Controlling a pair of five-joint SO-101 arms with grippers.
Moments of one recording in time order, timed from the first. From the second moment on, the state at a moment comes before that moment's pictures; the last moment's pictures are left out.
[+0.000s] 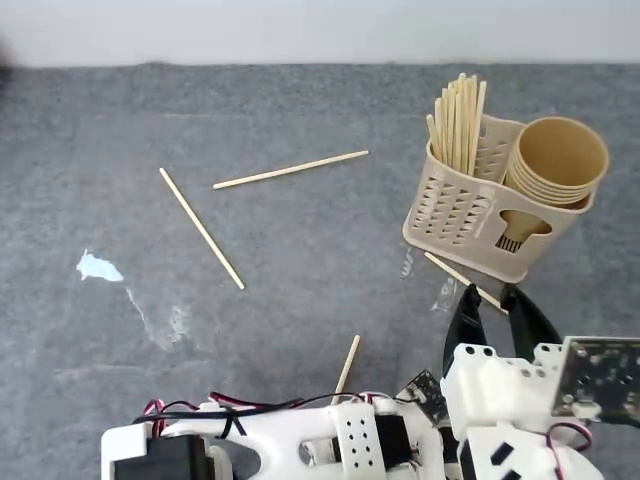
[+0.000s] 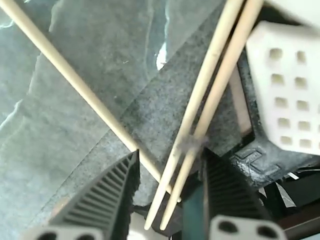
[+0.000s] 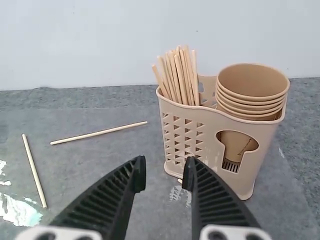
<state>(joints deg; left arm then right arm) 77.7 -2.8 39.9 81.8 38.1 -4.2 -87.6 26.8 89.1 -6.1</state>
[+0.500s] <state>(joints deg) 70.2 -3.6 48.3 70.8 37.7 -4.1 -87.6 26.8 89.1 -6.1</state>
